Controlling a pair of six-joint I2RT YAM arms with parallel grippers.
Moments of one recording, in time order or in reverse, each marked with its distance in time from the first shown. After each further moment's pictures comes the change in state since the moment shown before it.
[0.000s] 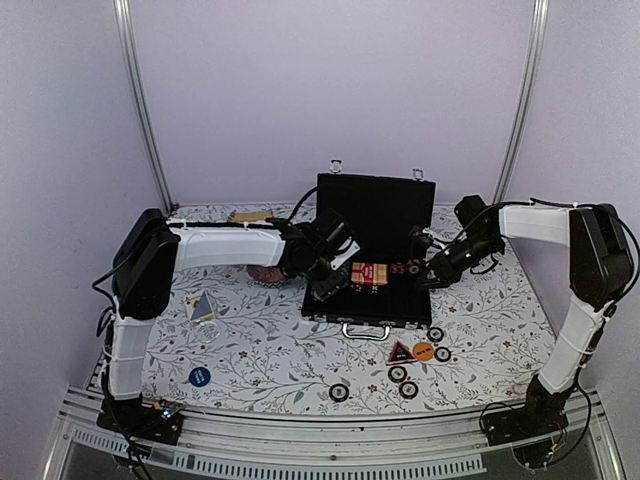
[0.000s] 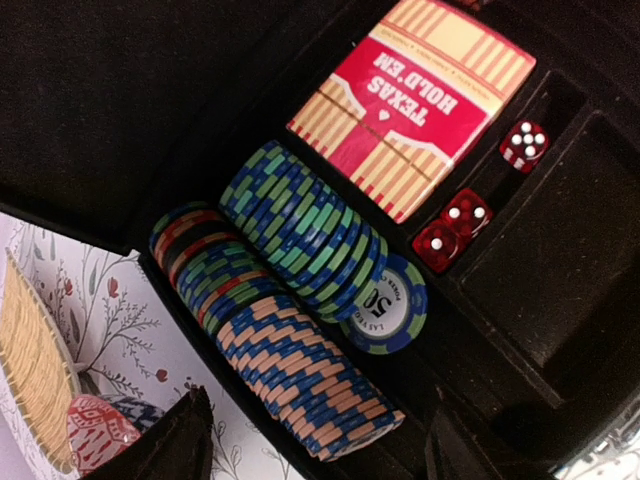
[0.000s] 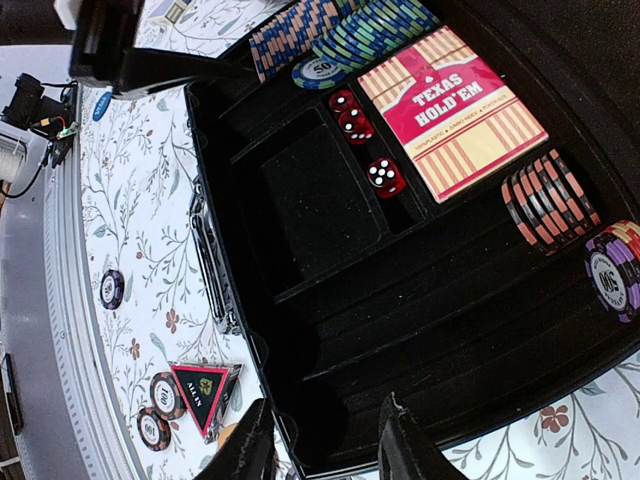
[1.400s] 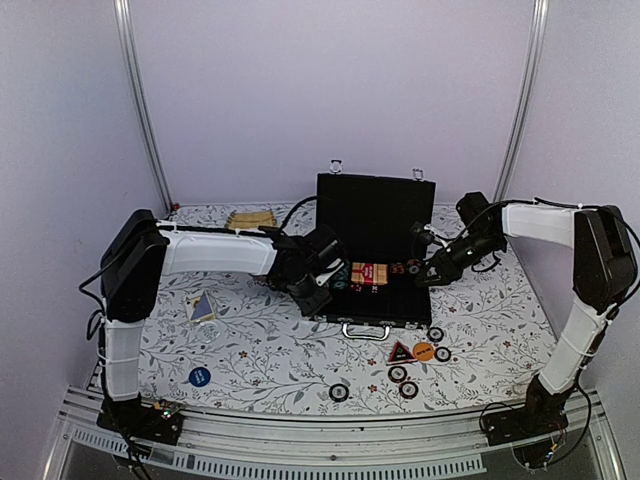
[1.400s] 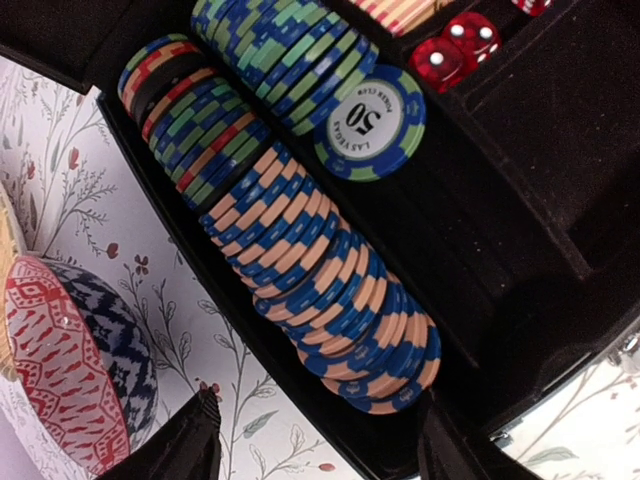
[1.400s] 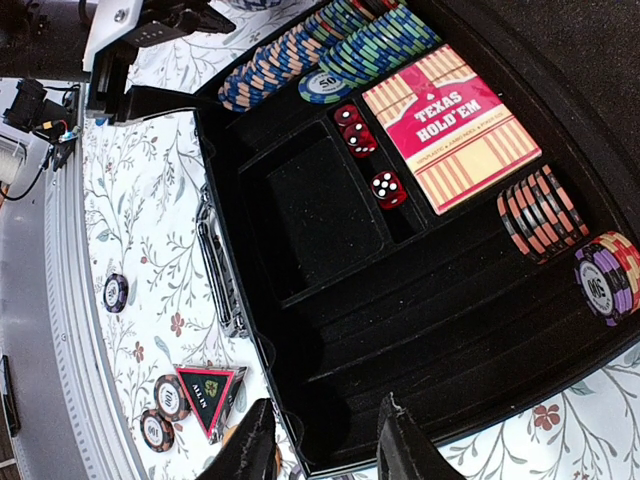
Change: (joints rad) left arm -0.015 -0.053 -0.130 -0.117 -0.021 -0.148; right arm 0.000 -0.028 0.001 0.000 -0.001 0.003
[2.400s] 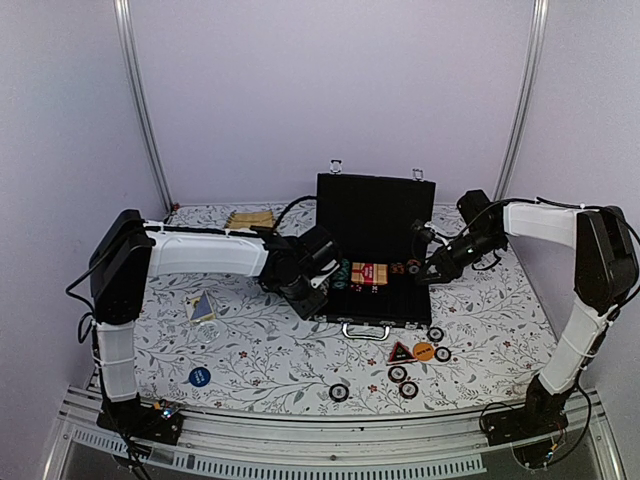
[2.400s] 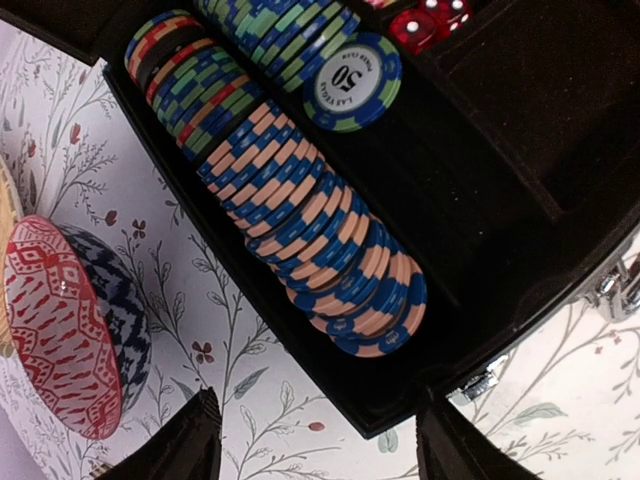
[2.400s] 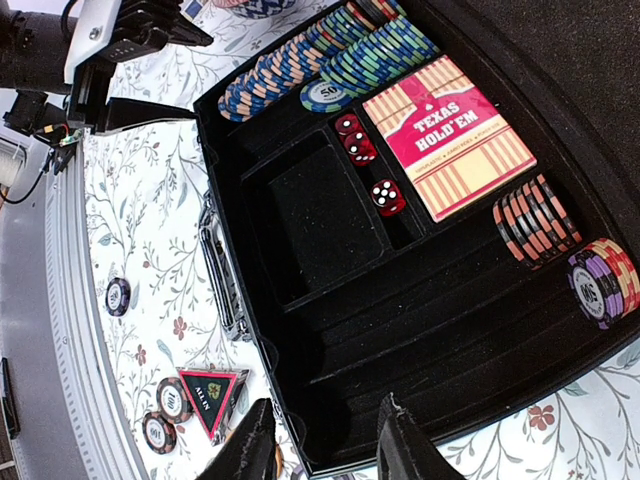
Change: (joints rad) left arm -0.016 -0.069 -0.057 -0.023 0.014 -0.027; right arm 0.000 -0.011 0.006 0.000 -0.001 0.007
